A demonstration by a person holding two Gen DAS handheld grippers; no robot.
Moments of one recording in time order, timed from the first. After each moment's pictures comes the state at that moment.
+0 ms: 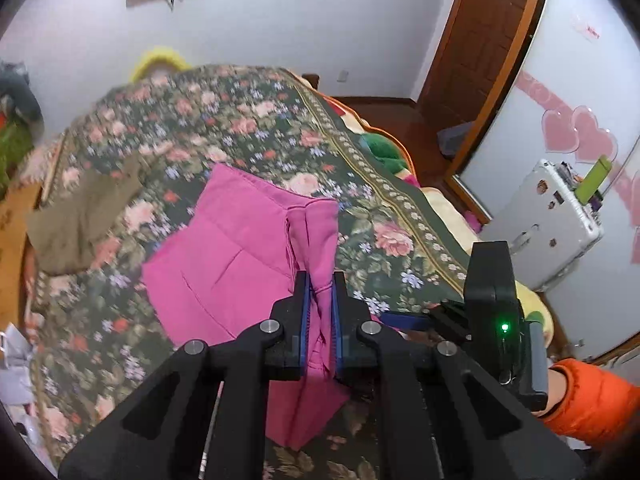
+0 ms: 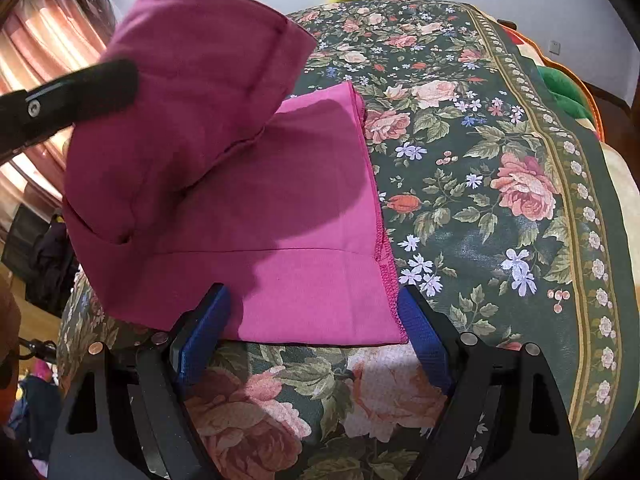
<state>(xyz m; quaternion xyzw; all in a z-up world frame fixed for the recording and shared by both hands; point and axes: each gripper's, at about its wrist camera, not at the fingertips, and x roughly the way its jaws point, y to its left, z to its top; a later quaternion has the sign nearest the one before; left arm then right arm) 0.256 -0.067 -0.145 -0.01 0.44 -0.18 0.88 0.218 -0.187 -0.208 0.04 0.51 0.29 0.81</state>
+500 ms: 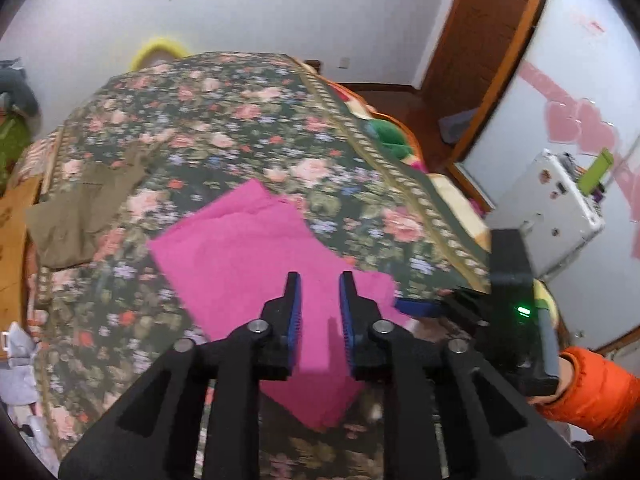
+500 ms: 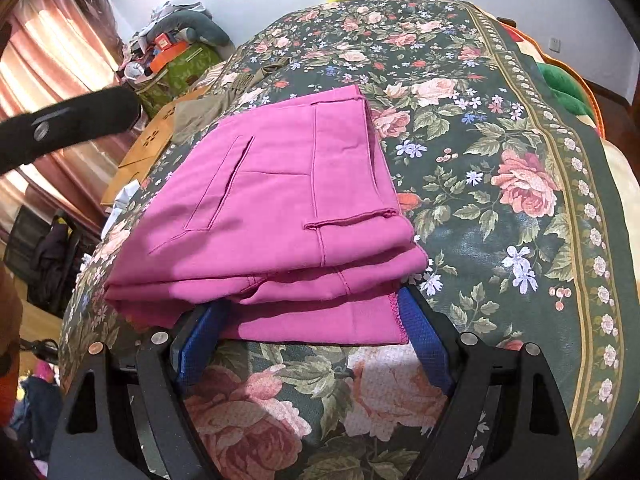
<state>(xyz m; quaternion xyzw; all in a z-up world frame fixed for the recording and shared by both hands) 0.265 -0.050 -0.148 0.00 0.46 -0.17 0.87 0.217 -0.186 -0.209 0.04 0.51 0.29 0.81</state>
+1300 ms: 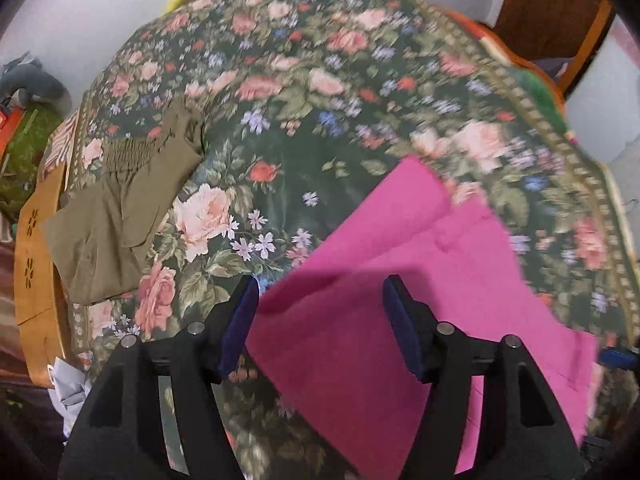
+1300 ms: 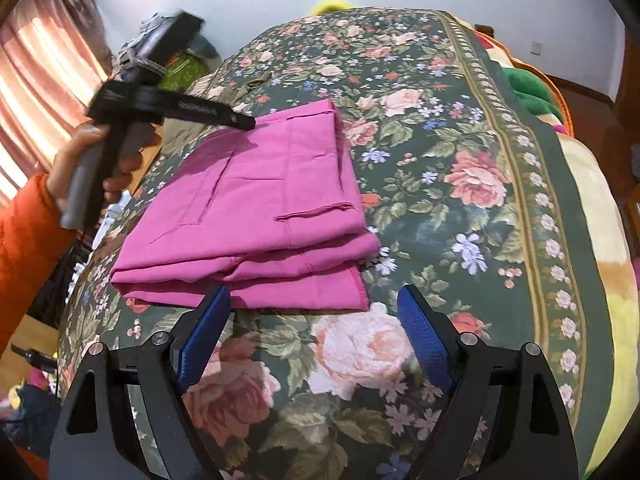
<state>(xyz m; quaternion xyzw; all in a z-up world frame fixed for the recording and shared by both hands) 0.424 0.005 -0.258 0.09 0.57 -0.06 0.82 0.209 -0.213 -0.198 0.04 0.50 0.25 0.83</state>
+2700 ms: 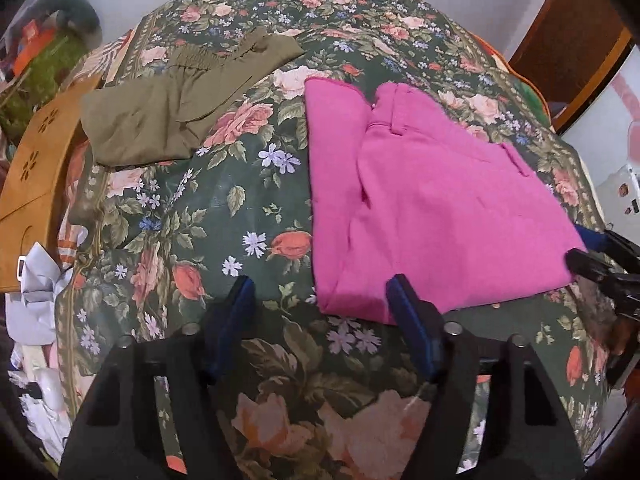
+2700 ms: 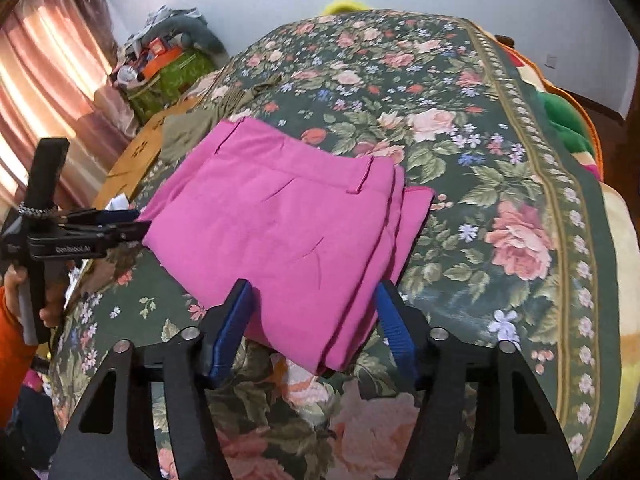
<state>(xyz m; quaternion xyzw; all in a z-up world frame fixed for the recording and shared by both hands) 0.292 0.093 -0.252 -0.02 0.55 -0.05 0.83 0.245 -0.178 -0.202 0.02 0.49 0.28 0.83</state>
